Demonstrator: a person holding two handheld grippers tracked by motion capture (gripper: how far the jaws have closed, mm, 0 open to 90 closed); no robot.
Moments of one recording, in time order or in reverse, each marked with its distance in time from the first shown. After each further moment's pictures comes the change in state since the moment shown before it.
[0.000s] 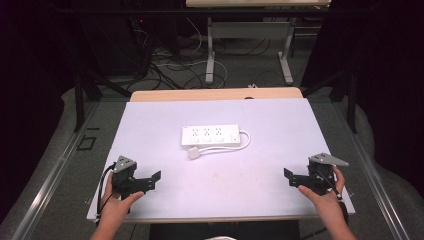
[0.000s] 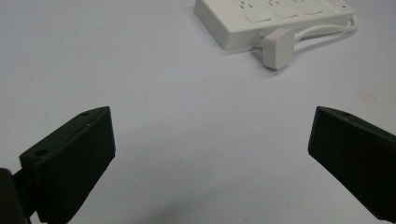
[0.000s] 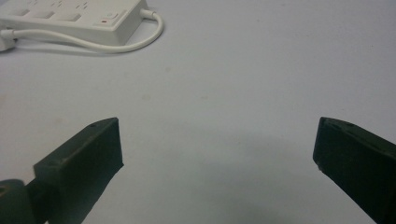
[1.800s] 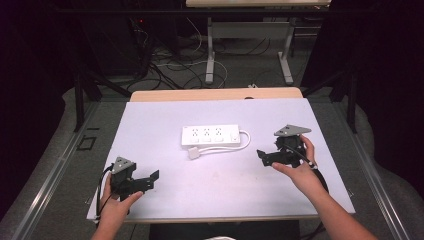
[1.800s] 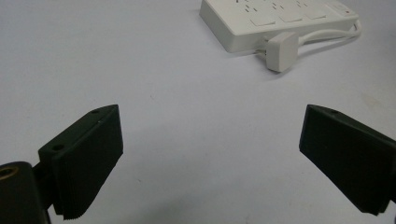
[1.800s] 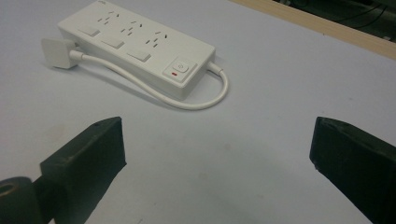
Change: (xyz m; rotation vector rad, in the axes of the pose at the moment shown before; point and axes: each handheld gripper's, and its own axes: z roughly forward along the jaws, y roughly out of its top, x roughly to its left) left arm 0.001 -0.002 -0.003 -0.018 0.020 -0.014; right arm 0.058 0.088 0.036 0.050 0.116 -0.248
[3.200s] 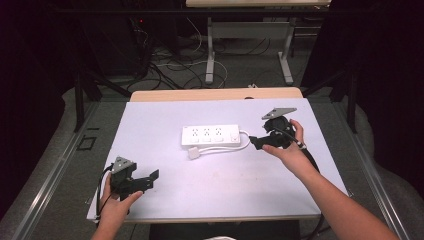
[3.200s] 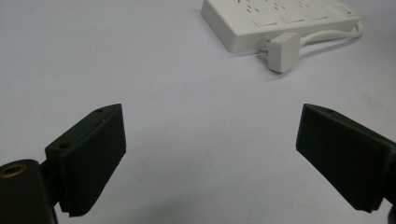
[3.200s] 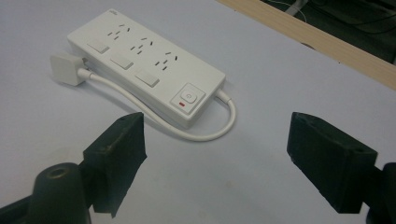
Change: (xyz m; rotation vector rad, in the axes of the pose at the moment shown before) left arm 0.001 0.000 0.000 0.006 -0.003 -0.006; right arm 0.000 0.050 0.018 0.057 0.040 -0.061
